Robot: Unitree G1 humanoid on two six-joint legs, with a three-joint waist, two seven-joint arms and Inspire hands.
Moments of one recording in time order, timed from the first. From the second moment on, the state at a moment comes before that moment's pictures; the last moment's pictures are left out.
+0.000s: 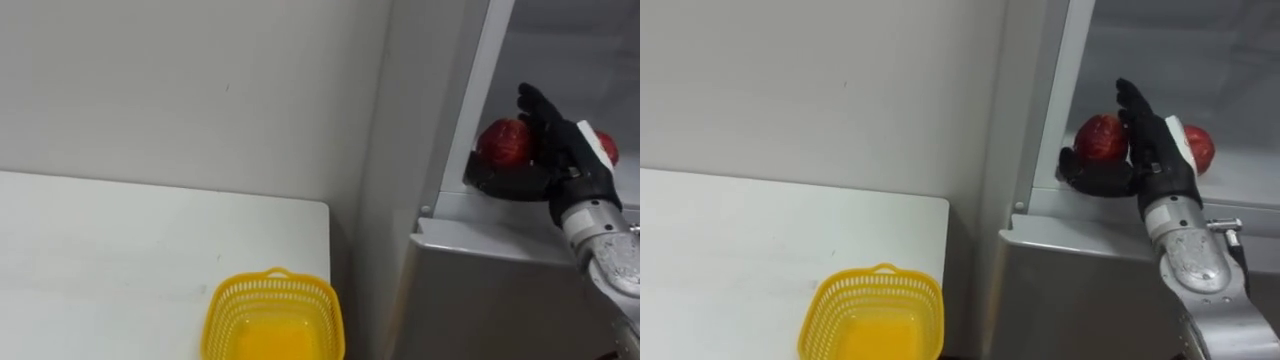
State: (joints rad) left arm 0.19 0.30 -0.07 1.02 0.37 0.19 -0.09; right arm -0.64 -0.54 0.03 0.41 0.22 0.01 -0.10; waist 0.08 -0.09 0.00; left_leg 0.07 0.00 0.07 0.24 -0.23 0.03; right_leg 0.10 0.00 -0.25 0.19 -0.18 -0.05
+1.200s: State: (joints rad) left arm 0.19 0.30 -0.07 1.02 0.36 0.20 -0.09; right arm -0.69 -0.54 0.02 0.44 0.20 0.04 -0.08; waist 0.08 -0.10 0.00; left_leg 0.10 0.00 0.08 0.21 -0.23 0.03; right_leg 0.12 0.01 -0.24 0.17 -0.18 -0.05
